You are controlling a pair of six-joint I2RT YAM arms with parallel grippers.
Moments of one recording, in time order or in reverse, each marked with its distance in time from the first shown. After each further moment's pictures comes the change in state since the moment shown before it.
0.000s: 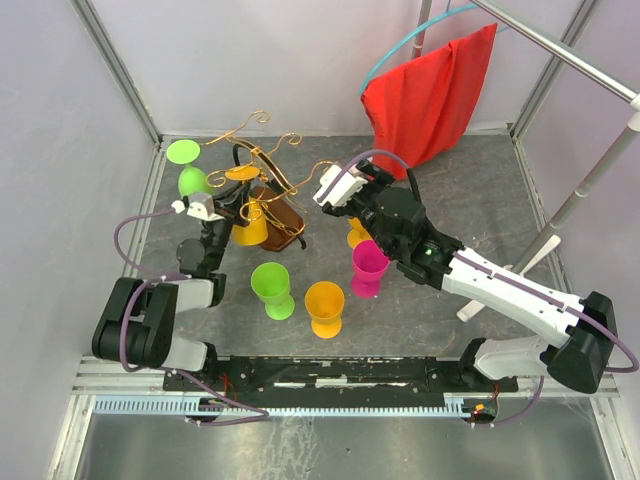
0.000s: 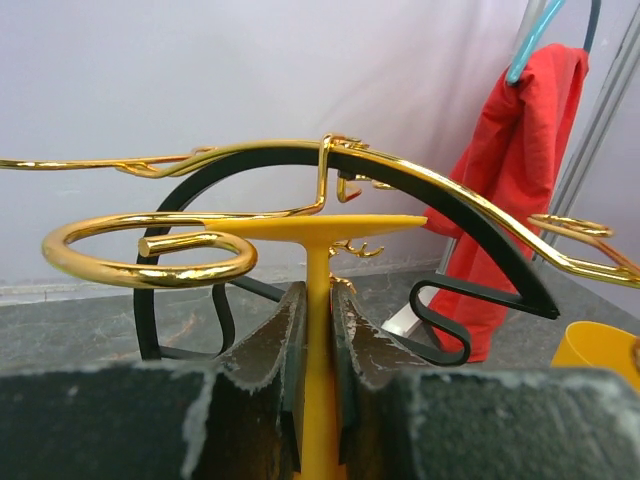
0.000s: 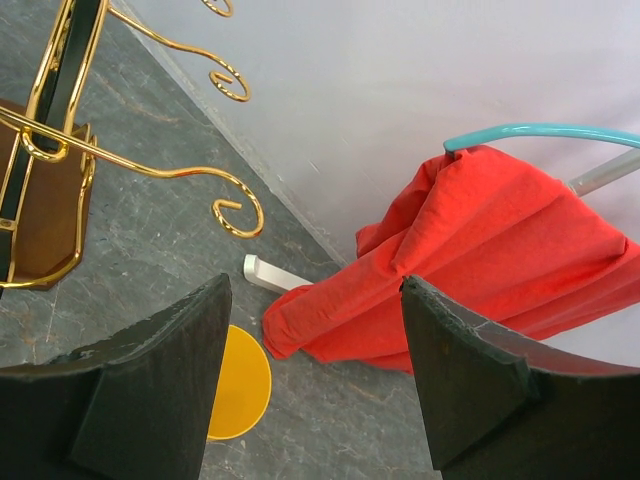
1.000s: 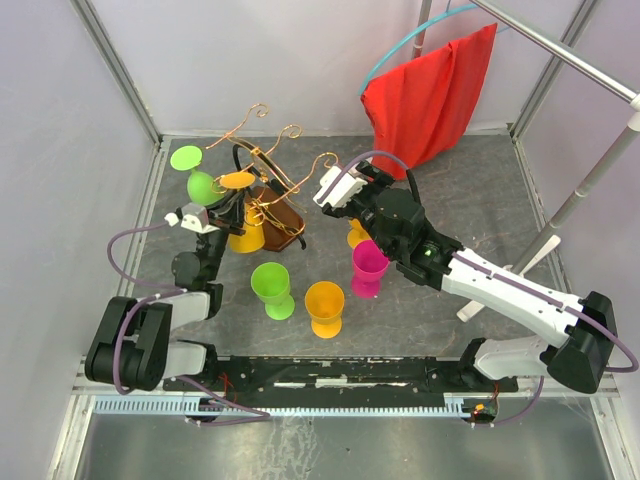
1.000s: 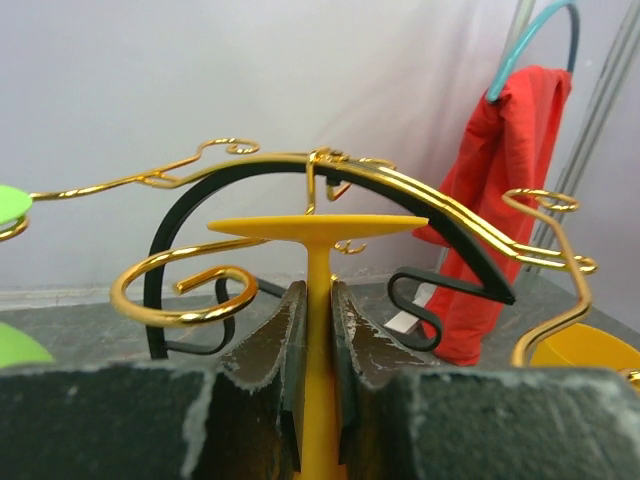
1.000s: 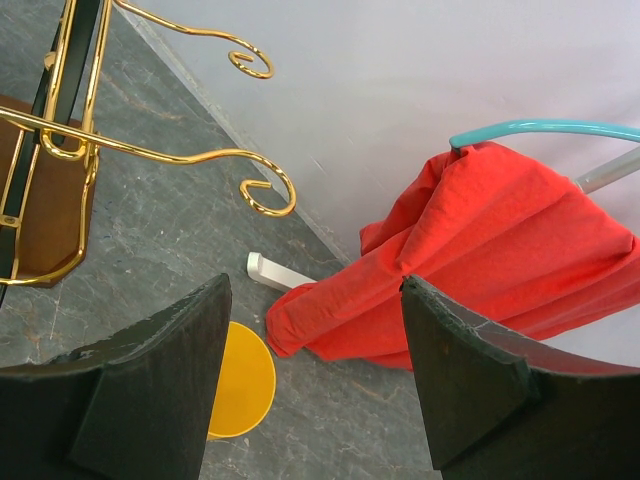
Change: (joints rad) left arm -0.002 -0.136 -0.085 0.002 0.002 -0.006; right arm 0.000 0.000 -0.013 0.003 -0.003 0.007
